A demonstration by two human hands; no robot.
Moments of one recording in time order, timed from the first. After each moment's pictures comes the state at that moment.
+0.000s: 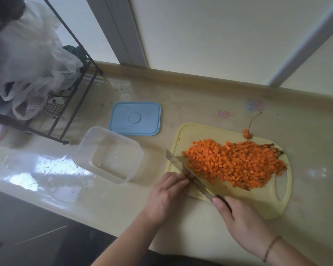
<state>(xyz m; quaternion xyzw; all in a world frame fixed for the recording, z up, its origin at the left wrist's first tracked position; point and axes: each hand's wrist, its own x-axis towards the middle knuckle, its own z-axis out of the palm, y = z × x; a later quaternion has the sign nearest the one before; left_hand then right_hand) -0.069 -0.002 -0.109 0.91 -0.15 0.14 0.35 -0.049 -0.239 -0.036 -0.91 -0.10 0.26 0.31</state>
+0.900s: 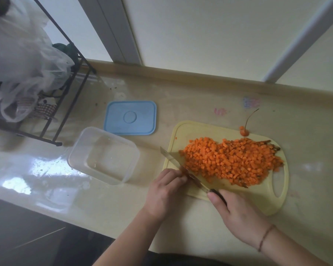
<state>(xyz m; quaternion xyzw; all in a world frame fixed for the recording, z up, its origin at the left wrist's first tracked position) -0.062 -0.004 -0.111 0.91 -0.15 0.15 0.35 -0.038 -0.233 -0.033 -0.91 -0.12 0.27 0.30</state>
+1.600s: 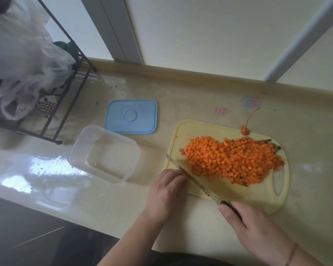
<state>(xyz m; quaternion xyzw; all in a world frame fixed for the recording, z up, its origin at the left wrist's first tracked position) -0.068 -0.011 -0.107 0.91 -0.11 0.16 0.36 -0.059 -0.255 -0.021 -0.90 -0.11 0.26 0.32</state>
